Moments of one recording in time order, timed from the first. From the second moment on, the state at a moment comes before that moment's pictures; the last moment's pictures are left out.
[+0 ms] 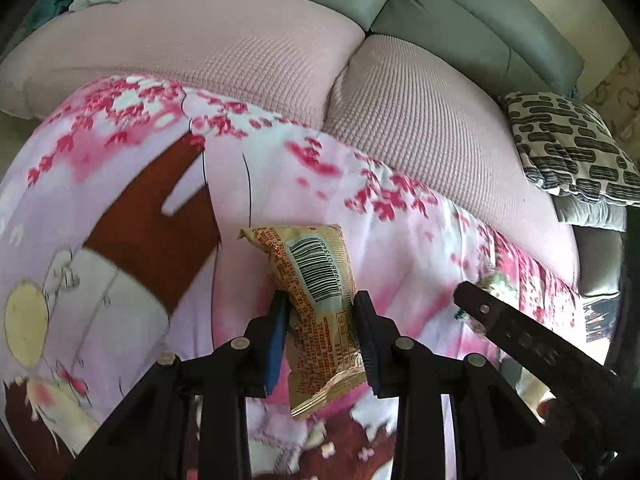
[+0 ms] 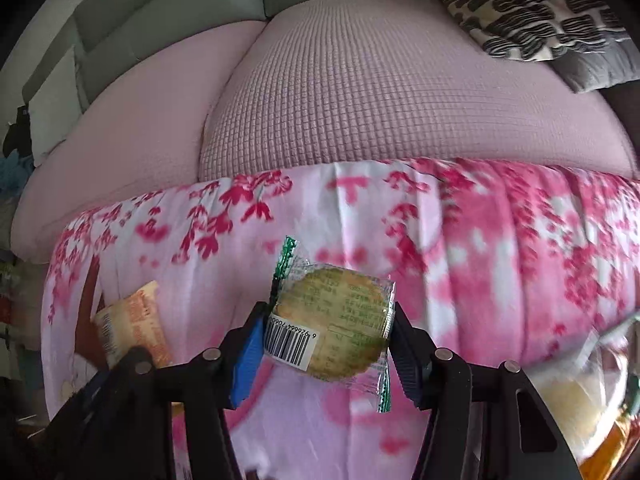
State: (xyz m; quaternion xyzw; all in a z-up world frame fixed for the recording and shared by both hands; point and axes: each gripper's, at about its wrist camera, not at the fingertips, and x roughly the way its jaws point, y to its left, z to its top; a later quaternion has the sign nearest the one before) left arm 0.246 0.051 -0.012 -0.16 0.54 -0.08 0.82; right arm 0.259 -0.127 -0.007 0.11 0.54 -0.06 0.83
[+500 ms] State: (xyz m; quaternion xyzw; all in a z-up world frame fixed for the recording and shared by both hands) left arm 0.160 0.027 0.021 -0.16 0.53 -0.10 0.83; right arm 0.117 -0.146 0.046 0.10 0.50 -0.06 0.86
